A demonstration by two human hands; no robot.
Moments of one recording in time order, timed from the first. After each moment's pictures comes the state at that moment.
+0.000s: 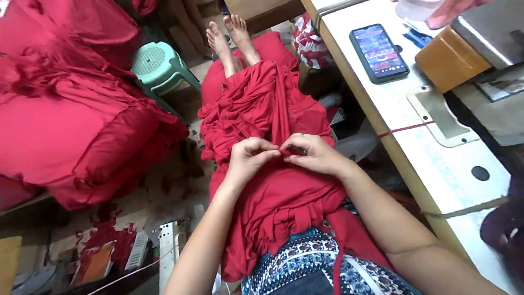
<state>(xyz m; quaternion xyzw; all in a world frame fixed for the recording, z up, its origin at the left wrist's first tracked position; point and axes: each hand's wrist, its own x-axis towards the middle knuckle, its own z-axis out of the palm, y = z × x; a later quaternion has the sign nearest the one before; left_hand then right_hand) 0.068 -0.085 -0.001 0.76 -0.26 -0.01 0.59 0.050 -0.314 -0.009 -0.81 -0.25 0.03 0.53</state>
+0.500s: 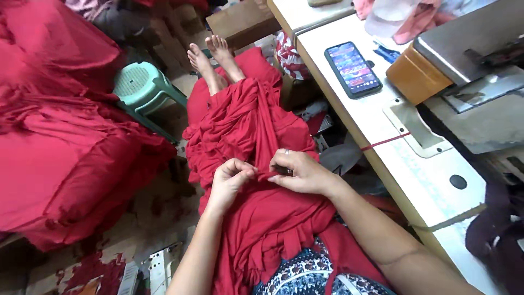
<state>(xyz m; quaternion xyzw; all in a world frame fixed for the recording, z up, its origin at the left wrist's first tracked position) 0.075 -0.082 -0.012 0.66 -0.13 -0.13 0.73 0.055 -0.316 -0.002 -0.82 -0.27 0.00 0.50</state>
